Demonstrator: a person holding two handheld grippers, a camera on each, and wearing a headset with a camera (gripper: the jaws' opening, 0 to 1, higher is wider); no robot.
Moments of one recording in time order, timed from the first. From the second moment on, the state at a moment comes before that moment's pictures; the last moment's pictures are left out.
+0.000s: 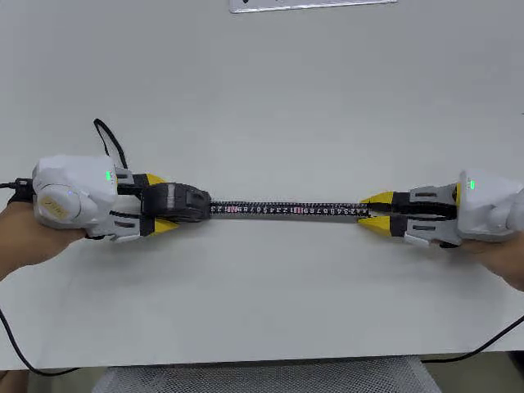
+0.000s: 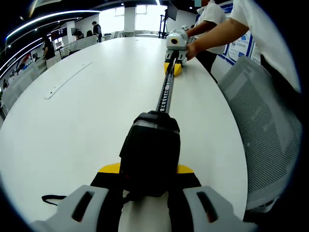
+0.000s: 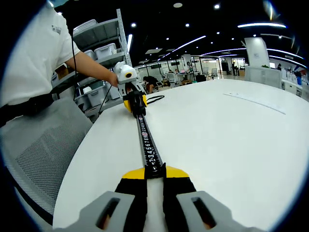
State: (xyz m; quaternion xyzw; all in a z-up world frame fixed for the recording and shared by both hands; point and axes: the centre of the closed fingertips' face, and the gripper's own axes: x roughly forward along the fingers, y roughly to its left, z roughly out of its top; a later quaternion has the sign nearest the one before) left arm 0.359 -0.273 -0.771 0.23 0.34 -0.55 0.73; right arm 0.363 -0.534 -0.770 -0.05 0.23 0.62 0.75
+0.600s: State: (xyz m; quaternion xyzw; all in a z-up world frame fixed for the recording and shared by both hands) left arm 0.359 -0.273 -0.770 0.23 0.34 -0.55 0.73; right arm 0.366 -0.542 -0.770 -0.04 0.23 0.62 0.75
